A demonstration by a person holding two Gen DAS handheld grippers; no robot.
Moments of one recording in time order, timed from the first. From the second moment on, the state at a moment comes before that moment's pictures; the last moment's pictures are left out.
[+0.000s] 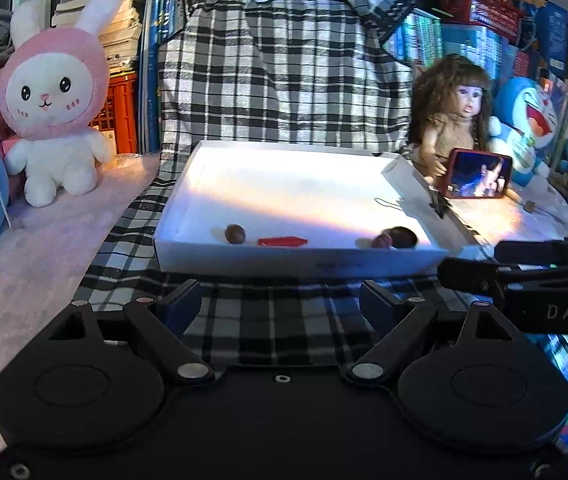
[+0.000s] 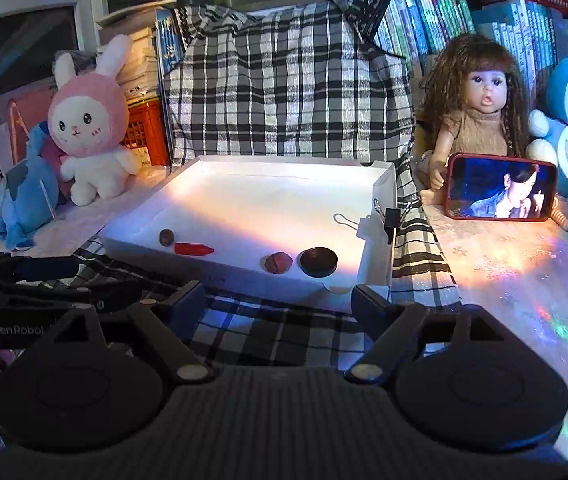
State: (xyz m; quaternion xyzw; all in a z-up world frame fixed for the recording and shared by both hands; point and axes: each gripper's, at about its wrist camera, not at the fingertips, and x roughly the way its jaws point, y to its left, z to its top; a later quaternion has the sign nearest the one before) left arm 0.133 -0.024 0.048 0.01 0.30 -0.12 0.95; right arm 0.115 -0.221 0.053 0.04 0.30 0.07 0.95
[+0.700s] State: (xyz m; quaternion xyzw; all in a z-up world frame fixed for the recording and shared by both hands) left arm 0.051 -0.028 0.036 0.02 0.26 -0.12 0.96; right arm 0.041 -0.221 0.041 0.02 0.26 0.06 0.96
